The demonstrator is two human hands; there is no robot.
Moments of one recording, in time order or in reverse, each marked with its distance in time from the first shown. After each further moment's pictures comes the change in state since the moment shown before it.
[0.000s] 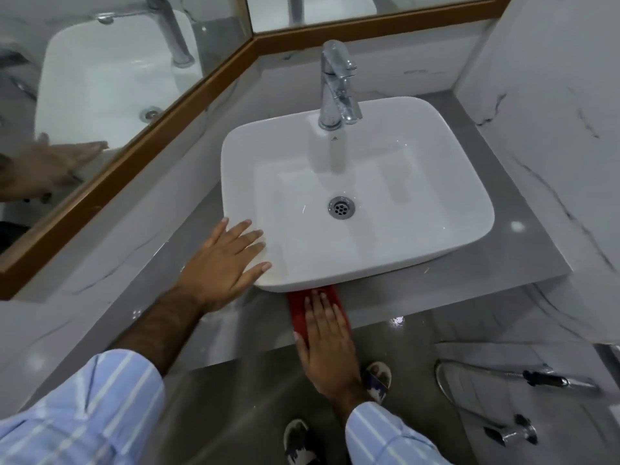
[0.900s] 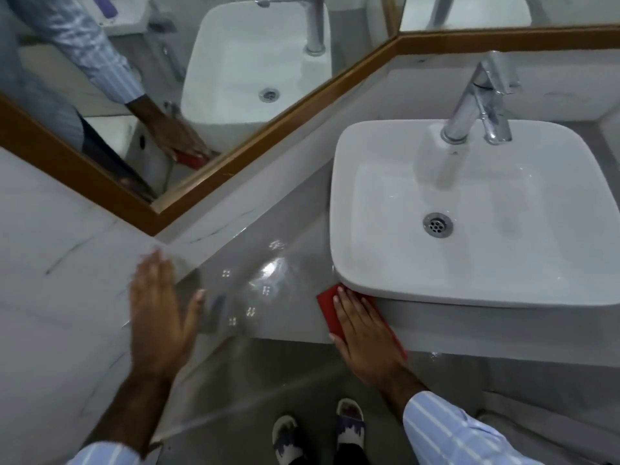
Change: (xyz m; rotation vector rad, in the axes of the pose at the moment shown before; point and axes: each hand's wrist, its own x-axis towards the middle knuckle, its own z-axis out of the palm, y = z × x) left_hand -0.218 -0.058 0.064 -0.265 0.460 -0.866; right_hand 0.048 -0.029 -0.008 -0.162 -0.293 -0.464
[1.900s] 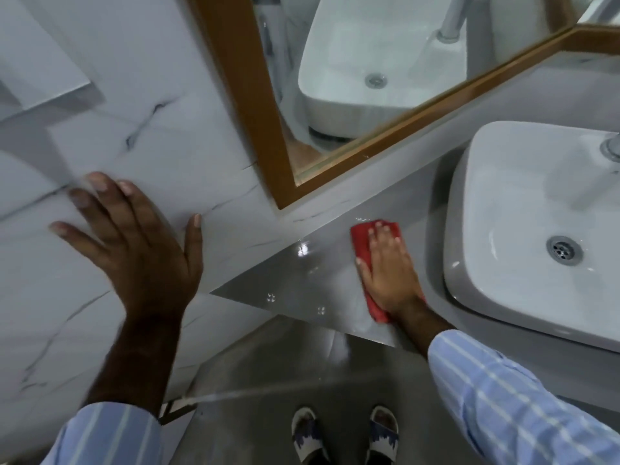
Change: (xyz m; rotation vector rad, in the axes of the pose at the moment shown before) left_hand 0.041 -0.130 -0.070 0.456 0.626 -0.134; right_hand 0.180 -0.092 -0.023 0.019 0.080 0.068
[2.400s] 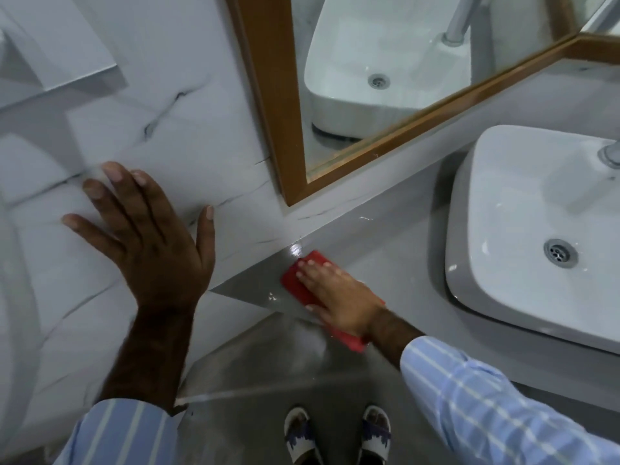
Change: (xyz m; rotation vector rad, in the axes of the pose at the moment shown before) left_hand 0.005 0.013 -0.002 0.079 0.071 -0.031; right_hand -0.012 -0.069 0.021 -0.046 -0.113 -0.575
